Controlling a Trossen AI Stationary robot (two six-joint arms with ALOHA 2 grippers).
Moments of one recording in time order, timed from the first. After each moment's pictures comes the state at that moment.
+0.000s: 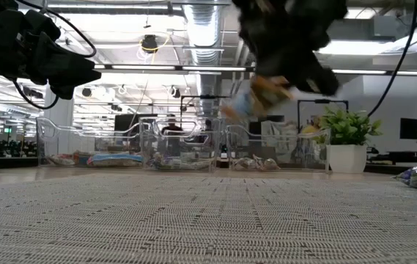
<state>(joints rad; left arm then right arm) 0.06 0.07 0.02 0.02 -0.07 -0.13 0.33 1.77 1.21 -0.49 0.10 1.09</state>
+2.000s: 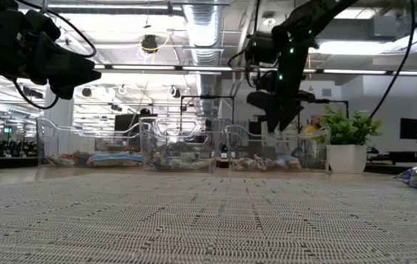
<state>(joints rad) 0.06 0.07 0.02 0.02 -0.07 -0.13 -0.43 1.70 1.21 -0.73 0.39 0.39</state>
